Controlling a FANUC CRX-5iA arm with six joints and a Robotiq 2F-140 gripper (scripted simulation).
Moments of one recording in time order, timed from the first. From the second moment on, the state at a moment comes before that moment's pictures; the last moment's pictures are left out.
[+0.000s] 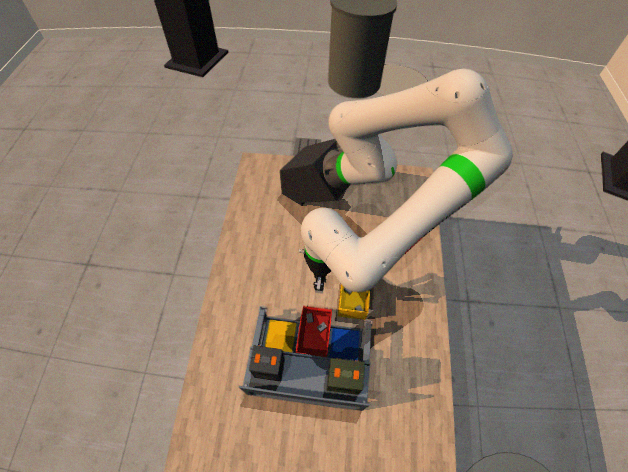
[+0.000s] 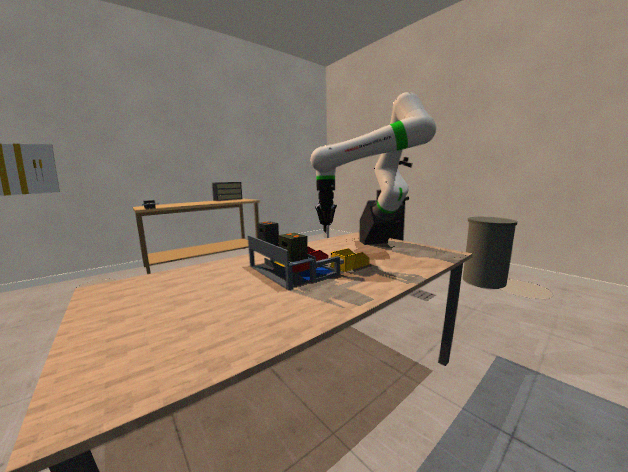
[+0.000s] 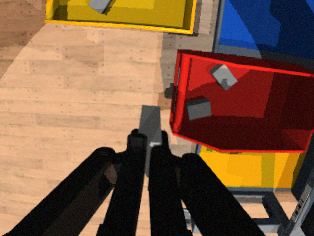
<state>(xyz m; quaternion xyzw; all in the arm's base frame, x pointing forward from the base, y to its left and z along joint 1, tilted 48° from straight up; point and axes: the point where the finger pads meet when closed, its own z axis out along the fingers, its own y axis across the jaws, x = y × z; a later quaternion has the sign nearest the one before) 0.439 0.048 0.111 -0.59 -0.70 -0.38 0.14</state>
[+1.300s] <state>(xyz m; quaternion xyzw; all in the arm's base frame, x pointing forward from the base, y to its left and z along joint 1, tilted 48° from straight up) 0.452 0.084 0.077 -0.59 -0.70 -0.38 0.14</state>
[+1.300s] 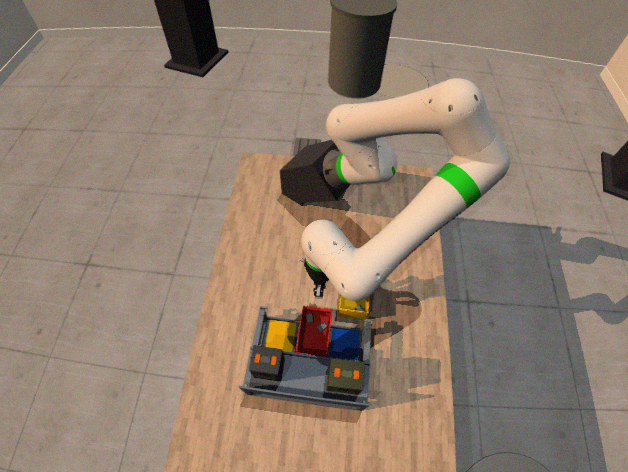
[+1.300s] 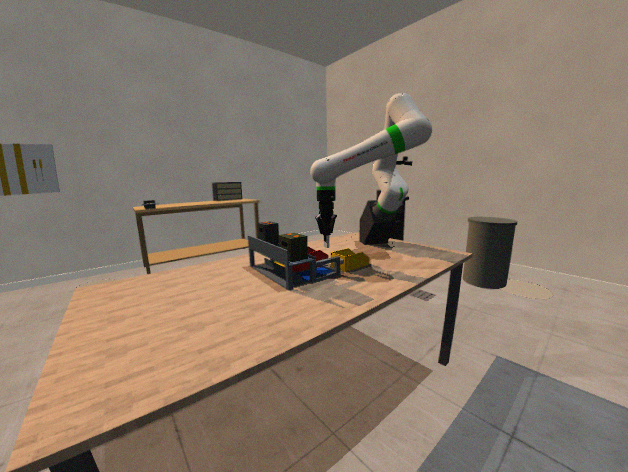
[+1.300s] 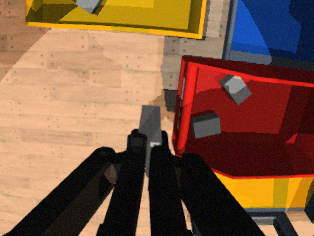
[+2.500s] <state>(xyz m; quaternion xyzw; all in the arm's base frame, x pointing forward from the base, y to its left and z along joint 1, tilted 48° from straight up) 0.467 0.125 0.038 -0.59 -0.70 -0.38 0.14</state>
